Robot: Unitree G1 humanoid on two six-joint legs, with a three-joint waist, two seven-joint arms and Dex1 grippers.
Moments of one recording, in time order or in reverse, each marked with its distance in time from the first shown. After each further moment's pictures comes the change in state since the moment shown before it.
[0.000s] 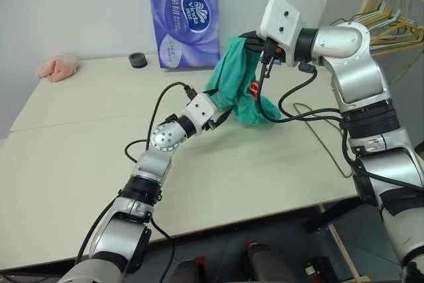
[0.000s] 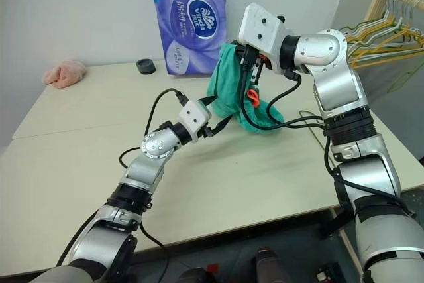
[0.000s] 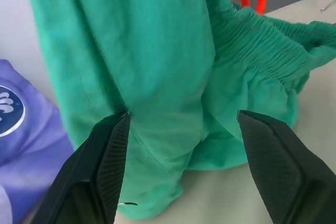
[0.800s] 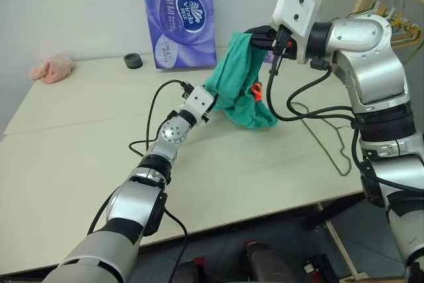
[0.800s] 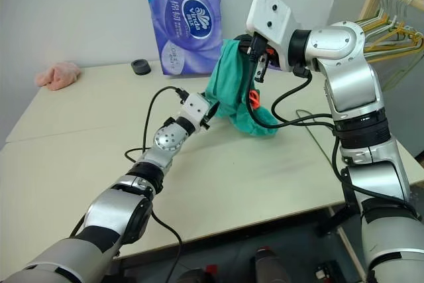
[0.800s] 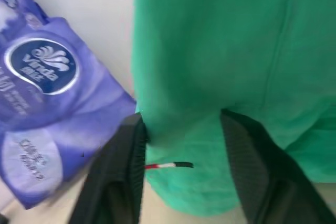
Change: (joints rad) left arm -0.263 -0.069 0.042 0.661 0.113 -0.275 0.237; right arm 0.040 -0.047 -0.032 -0.183 0.081 0.195 0.036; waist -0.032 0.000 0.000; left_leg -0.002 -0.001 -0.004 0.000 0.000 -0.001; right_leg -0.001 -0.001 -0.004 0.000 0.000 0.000
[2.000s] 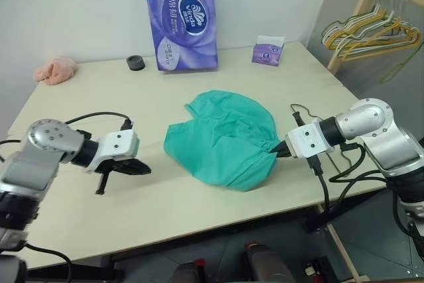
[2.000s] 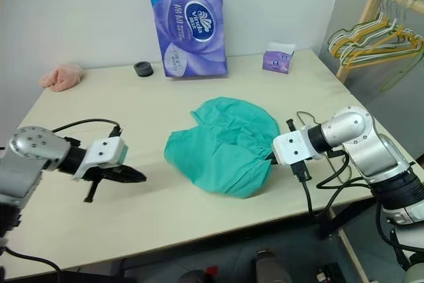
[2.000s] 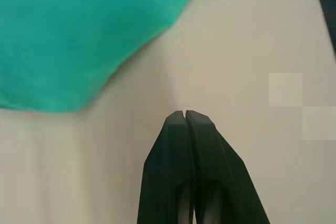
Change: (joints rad) left arm 0.663 0.932 0.016 -1.182 -0.436 0.793 -1.345; right arm 0.487 -0.337 0.159 -0.245 0.027 -0.383 0.480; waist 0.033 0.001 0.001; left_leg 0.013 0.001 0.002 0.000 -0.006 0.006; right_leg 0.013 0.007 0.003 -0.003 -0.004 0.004
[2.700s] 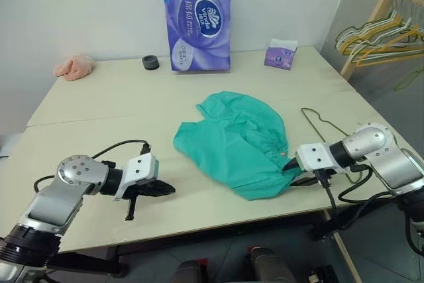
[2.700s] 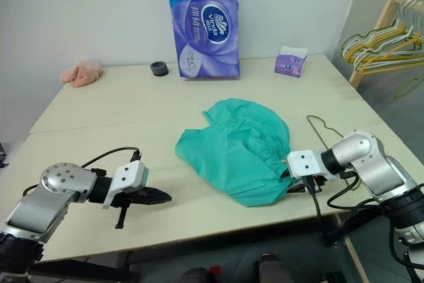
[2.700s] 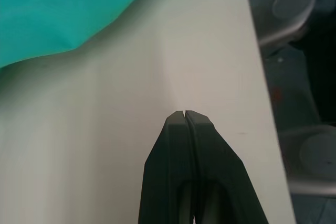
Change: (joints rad) left arm 0.121 -0.240 0.030 -0.063 -0.009 -0.035 0.289; right arm 0.177 -0.076 -0.017 0.026 0.007 0.142 -0.014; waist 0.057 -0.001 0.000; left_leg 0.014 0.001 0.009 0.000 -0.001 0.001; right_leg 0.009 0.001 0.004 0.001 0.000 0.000
